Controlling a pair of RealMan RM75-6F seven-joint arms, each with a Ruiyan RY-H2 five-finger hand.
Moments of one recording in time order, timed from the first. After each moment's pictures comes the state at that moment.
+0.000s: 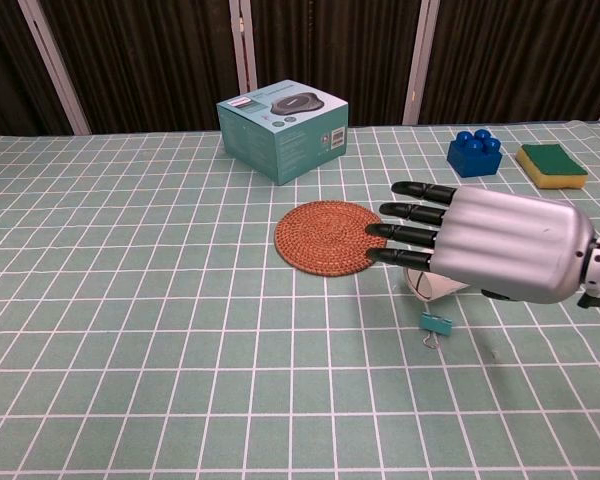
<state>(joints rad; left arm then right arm) -0.14 -1.08 -0.06 -1.79 1.36 1.43 0.35 0.67 -1.49 -0.01 -1.35 -1.79 1.02 -0.87</state>
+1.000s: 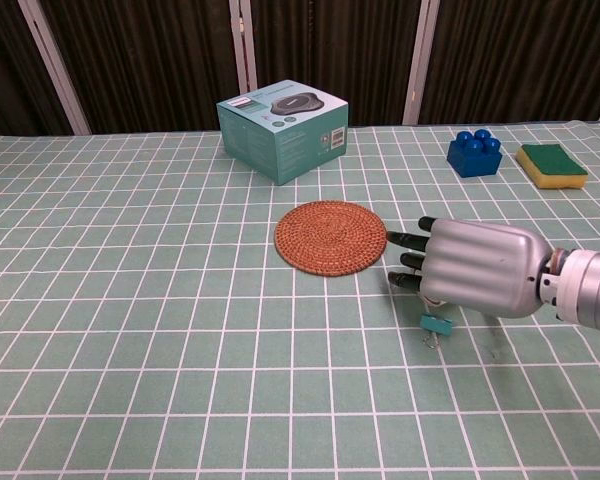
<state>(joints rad) -0.14 -1.08 -0.06 -1.78 1.34 1.42 0.34 0.70 -1.57 0.03 -1.33 -1.57 0.85 -1.24</state>
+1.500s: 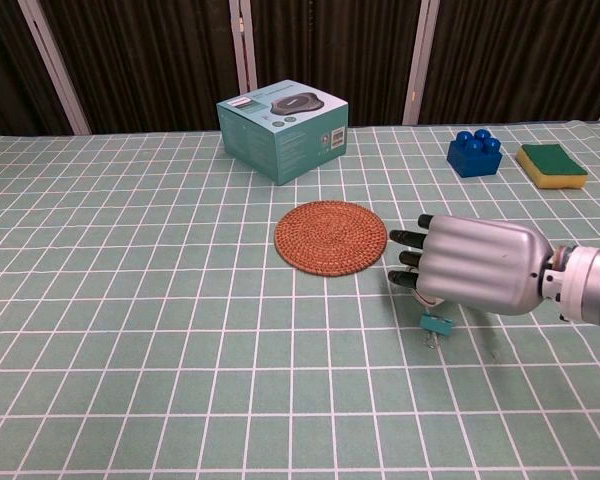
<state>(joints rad) -0.14 -1.08 -0.06 -1.79 1.34 1.42 0.33 0.72 -1.58 -0.02 -1.24 -1.68 0.93 -1.04</state>
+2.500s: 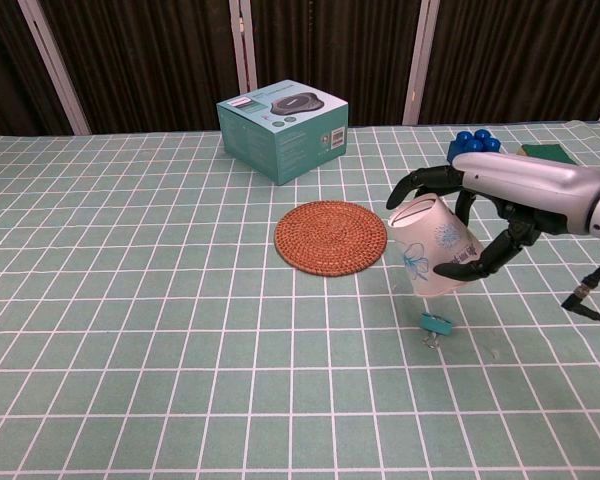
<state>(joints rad) -0.14 -1.06 -0.05 -1.81 1.37 1.42 0.32 0.63 -1.43 0.10 -1.60 -1.39 0.99 -0.06</state>
